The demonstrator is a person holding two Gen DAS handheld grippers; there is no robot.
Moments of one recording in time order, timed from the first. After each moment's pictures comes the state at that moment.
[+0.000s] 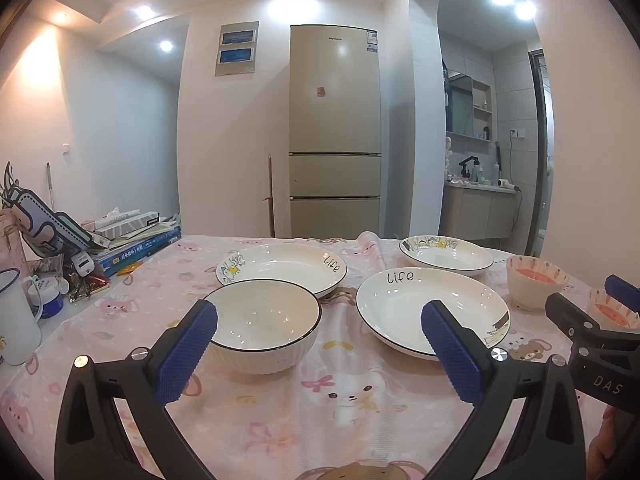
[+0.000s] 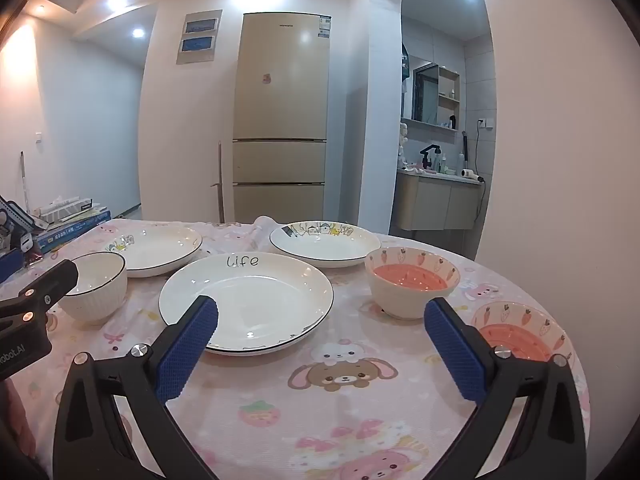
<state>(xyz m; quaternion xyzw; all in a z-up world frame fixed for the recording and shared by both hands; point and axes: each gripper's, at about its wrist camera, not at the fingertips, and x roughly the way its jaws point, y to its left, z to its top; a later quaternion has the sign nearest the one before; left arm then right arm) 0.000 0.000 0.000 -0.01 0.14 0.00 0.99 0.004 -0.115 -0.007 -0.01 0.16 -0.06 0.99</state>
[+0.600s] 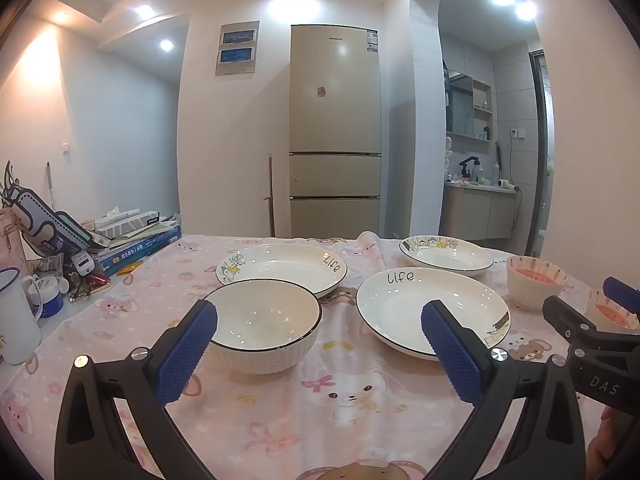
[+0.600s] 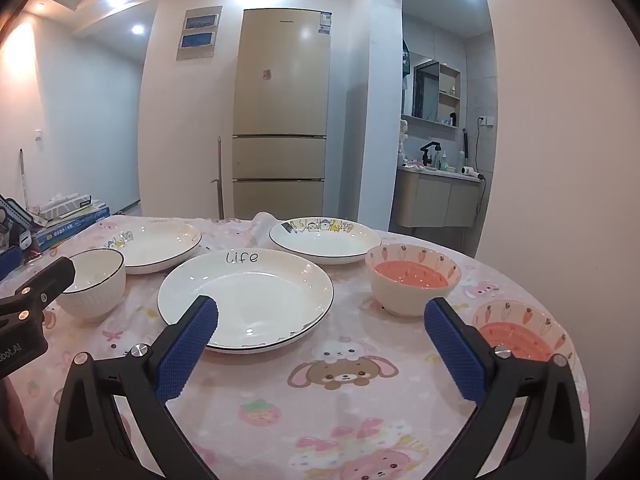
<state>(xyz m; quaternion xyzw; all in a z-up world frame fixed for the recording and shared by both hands) 0.000 0.000 0.000 -0.01 0.14 0.00 0.99 0.007 -0.115 -0.007 -0.02 0.17 -0.06 0.98</state>
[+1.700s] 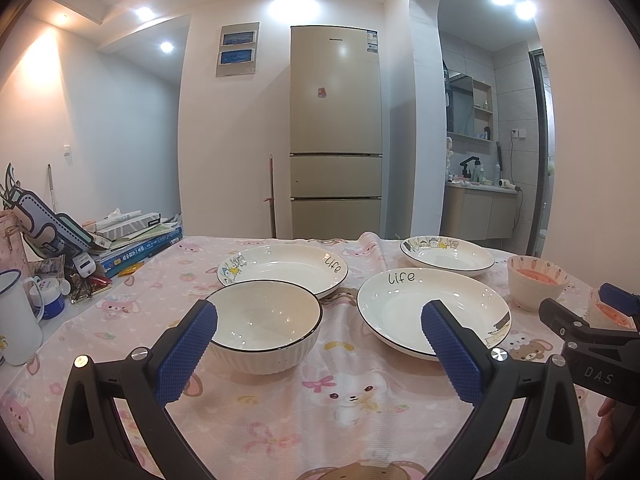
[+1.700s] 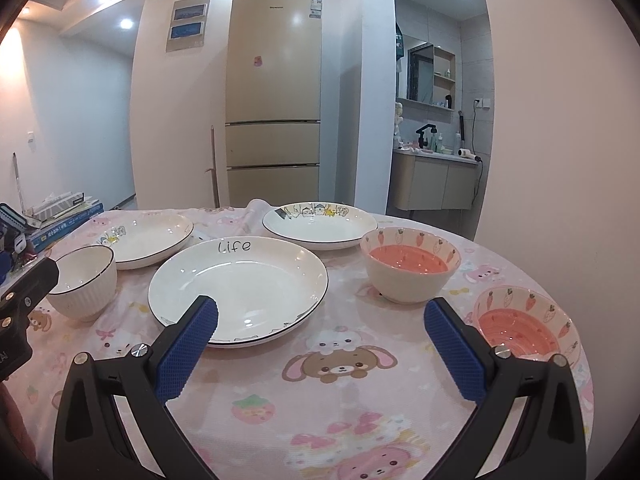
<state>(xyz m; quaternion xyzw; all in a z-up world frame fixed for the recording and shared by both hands) 0.000 0.000 0.000 -0.01 0.14 0.00 0.99 0.018 -0.124 -0.011 0.00 0.20 -0.07 0.98</state>
